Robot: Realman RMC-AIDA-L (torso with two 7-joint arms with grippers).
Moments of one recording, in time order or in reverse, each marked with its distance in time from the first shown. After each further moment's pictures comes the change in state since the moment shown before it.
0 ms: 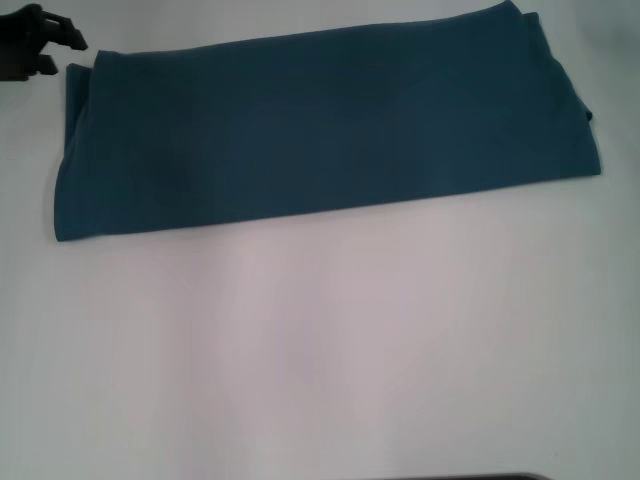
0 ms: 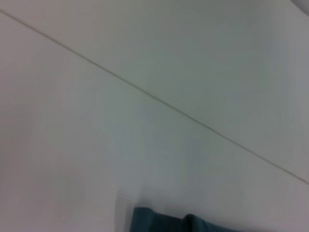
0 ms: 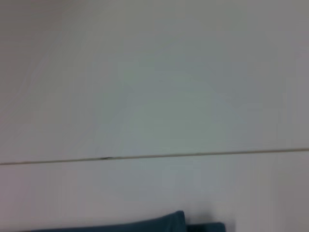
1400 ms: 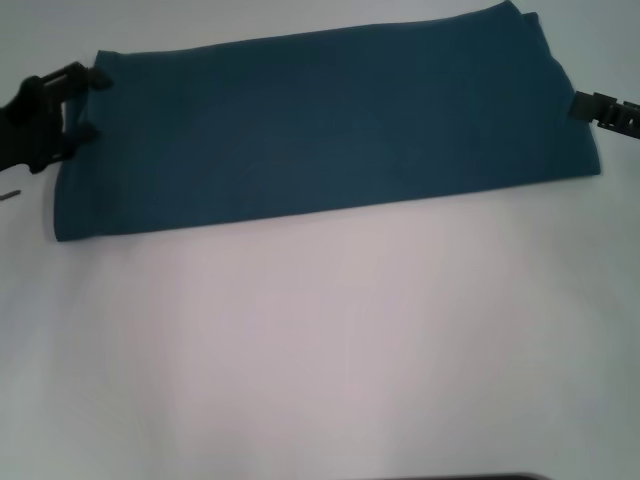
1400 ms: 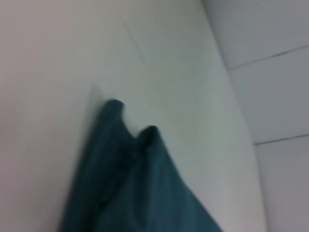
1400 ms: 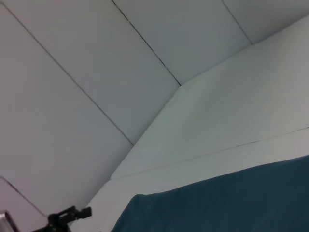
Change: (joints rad) left arm 0.265 -0.149 -0.196 0.026 -0.432 0.138 0.273; right arm -0.547 0.108 0.272 -0.083 0.770 -0.723 -0.845
